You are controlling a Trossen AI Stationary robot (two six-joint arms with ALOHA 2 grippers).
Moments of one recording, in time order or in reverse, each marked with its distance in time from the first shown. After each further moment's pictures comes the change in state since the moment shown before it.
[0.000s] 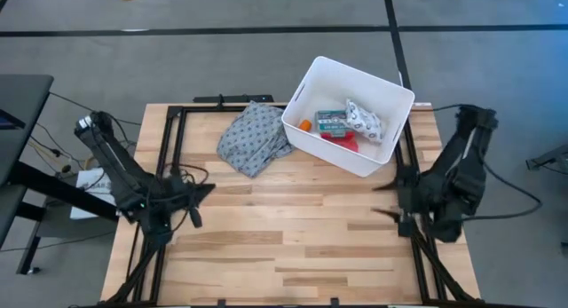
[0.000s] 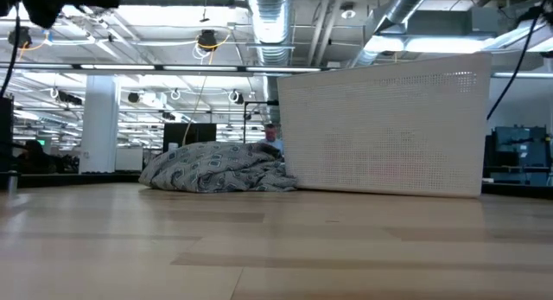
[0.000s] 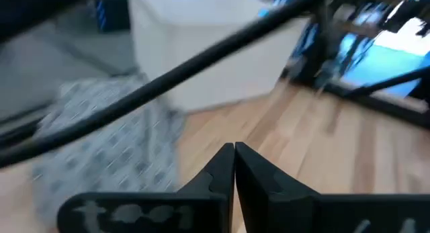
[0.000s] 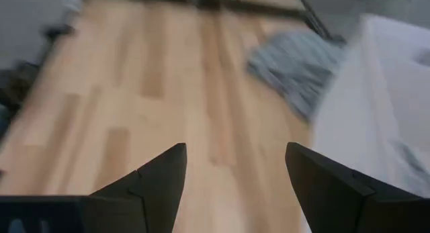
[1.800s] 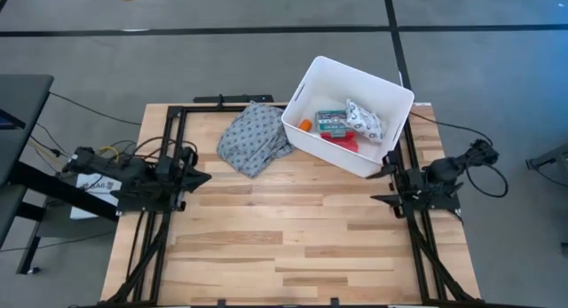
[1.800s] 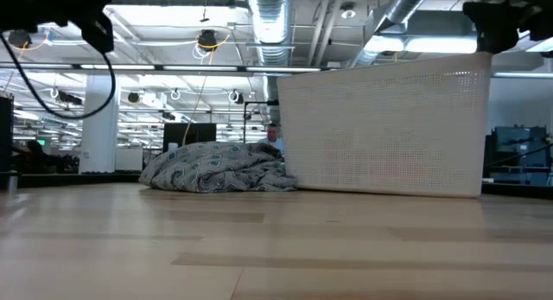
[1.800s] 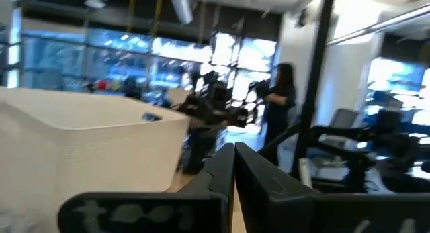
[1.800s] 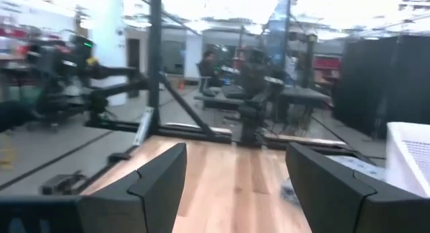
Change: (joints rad) left arm 0.582 -0.842 -0.653 1.233 0.931 1.213; right arm -0.539 -0.926 -0.855 1.119 -0.592 -0.876
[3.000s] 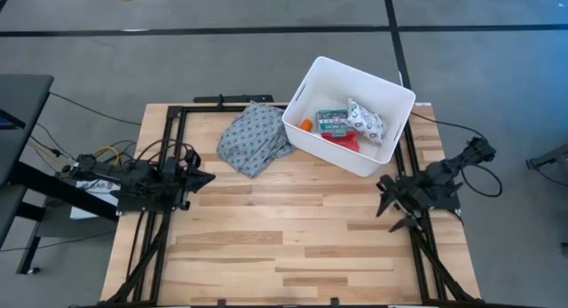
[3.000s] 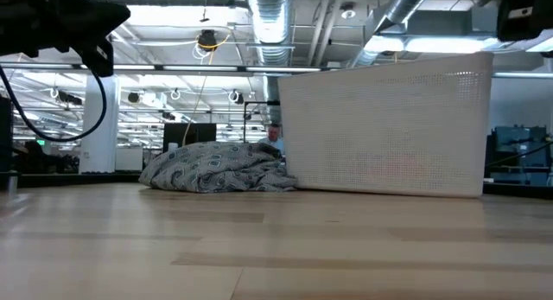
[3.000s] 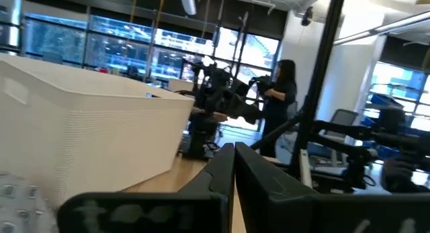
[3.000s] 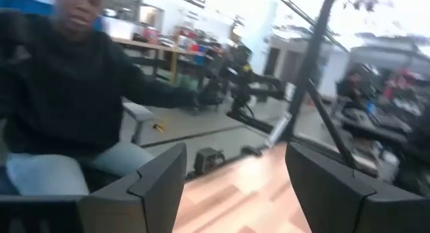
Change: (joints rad) left arm 0.080 -0.121 -0.132 -0.015 0.076 -0.077; right arm 0.043 -0.006 -0.063 0.045 -0.566 -0.113
